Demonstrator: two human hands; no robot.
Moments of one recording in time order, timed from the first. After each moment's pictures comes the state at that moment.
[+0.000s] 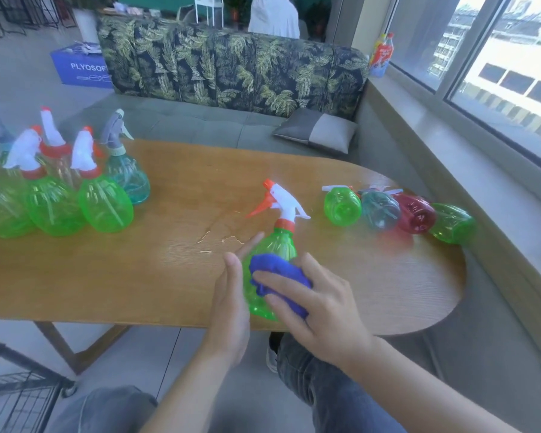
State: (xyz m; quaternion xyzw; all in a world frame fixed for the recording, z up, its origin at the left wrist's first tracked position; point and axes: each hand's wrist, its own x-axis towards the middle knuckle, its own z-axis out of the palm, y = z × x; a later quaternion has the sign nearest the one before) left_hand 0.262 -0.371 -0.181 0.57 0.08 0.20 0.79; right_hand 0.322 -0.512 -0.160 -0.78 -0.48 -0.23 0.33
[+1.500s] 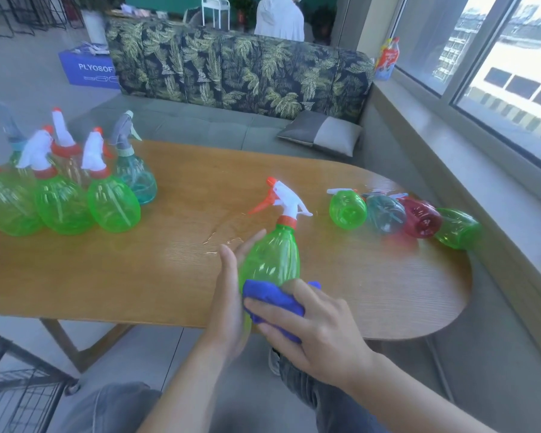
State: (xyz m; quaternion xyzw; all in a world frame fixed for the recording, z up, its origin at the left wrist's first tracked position) left_hand 0.265 -0.362 -0.174 0.50 0.13 0.14 0.84; right_hand 0.308 -0.512 -0.170 -0.77 -0.53 -0.25 0.26
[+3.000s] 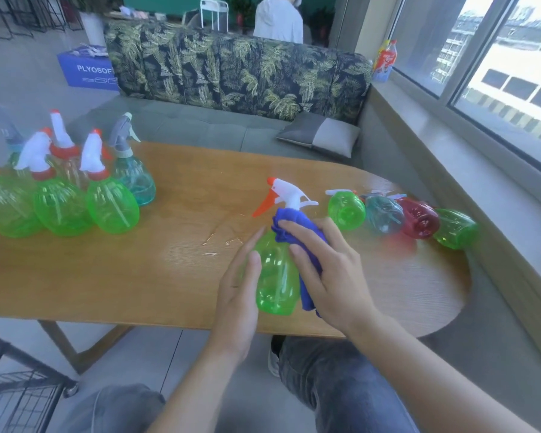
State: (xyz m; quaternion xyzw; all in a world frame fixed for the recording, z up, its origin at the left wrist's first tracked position) left_hand 0.266 -0.371 -0.173 0.60 0.06 0.25 0.75; right_hand 0.350 -0.502 -0.136 -0.82 -0.38 -0.19 0.38
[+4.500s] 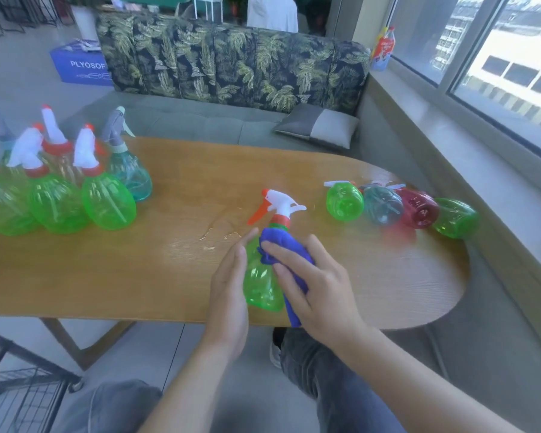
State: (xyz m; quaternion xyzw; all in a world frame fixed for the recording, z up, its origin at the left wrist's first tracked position) left_hand 0.267 -0.366 -0.186 0.55 0.11 0.22 0.80; right_hand 0.329 -0.498 -0.163 -0.80 -0.40 -0.22 0.39
